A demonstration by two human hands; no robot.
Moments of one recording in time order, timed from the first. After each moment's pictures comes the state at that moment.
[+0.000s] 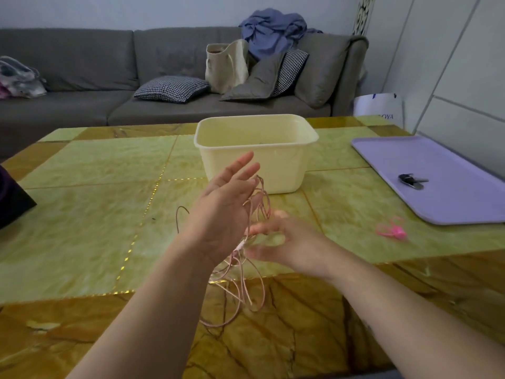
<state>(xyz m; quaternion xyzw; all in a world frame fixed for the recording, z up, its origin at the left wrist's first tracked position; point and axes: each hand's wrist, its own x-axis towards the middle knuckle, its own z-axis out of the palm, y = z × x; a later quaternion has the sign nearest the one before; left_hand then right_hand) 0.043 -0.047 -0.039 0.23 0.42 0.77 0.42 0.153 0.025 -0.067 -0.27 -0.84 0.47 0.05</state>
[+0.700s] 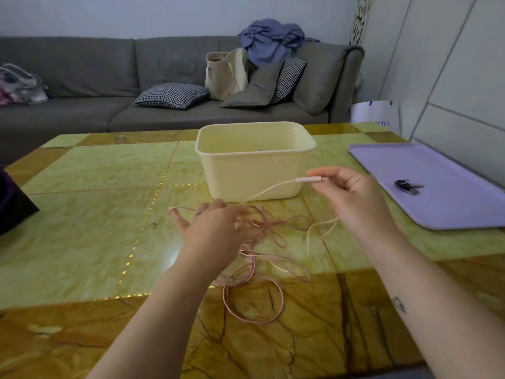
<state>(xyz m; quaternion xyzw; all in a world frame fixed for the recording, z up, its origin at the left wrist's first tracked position) 0.029 -0.059 -0.062 0.44 0.88 0.18 0.02 0.184 0.064 -0.033 -0.30 -0.72 0.47 0.42</state>
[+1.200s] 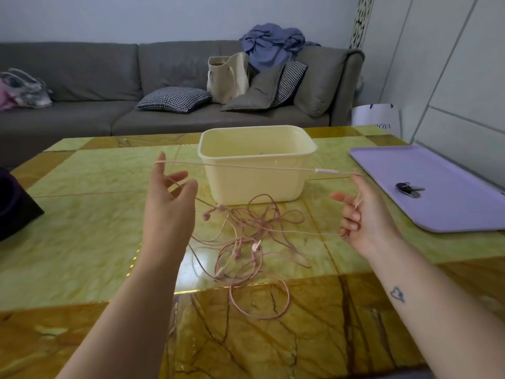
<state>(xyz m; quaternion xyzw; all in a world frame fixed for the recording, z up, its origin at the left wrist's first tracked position) -0.008 -0.074 -0.047 0.25 0.69 0.68 0.04 0.189 0.093 -0.059 -0.45 -0.43 0.70 0.35</state>
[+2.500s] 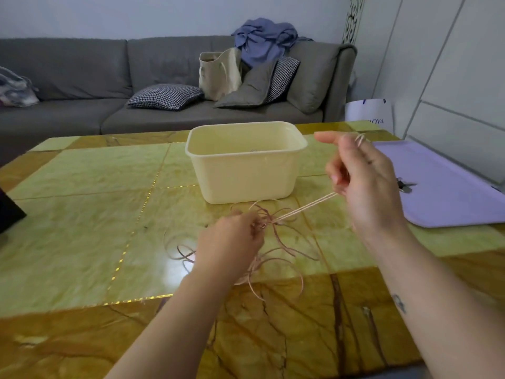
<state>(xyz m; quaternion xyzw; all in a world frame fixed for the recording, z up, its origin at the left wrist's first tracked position) 0.046 -0.034 -0.085 0.49 0.85 0.22 0.00 0.189 0.070 -0.017 -0.19 -0.69 0.48 0.51</state>
